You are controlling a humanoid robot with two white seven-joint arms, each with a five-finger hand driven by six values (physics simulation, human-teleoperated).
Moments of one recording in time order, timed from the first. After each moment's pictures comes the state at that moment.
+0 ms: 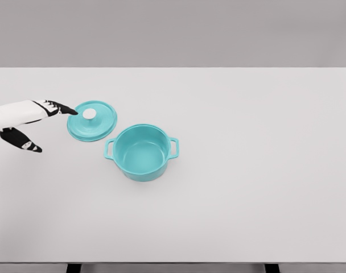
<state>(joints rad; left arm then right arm) -0.57 1.04 -0.68 -1.37 -0.03 -0.61 -0.48 -0.01 0.00 0.12 0.11 0.07 -0.28 0.38</state>
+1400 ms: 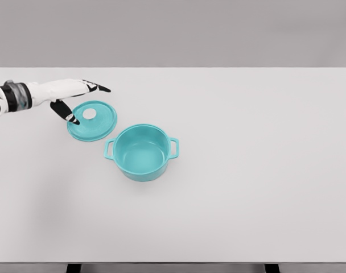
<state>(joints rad) -0.90 0.62 -0.83 -0.84 -0.26 -0.61 -0.49 -0.01 0.00 0.12 0.11 0.06 -0.28 0.38</state>
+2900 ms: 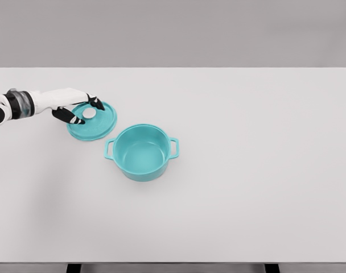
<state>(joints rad) -0.88 0.60 -0.83 -0.77 -0.28 -0.61 -0.49 -0.01 0.00 0.12 0.11 0.06 -0.28 0.38</state>
